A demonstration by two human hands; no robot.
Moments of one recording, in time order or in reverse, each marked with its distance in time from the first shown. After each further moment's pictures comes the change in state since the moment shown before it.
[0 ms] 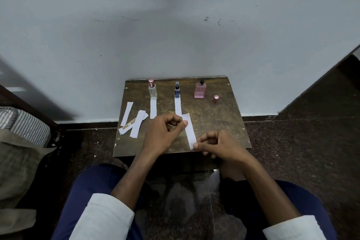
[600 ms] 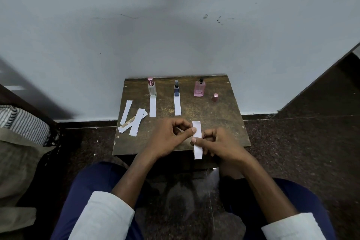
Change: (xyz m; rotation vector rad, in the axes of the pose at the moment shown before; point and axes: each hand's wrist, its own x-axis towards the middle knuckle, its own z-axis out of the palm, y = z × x) left_hand -0.003 -0.001 0.005 -0.058 -0.280 0.094; right_hand -0.005 -0.007 0.004 0.002 -0.013 -0.080
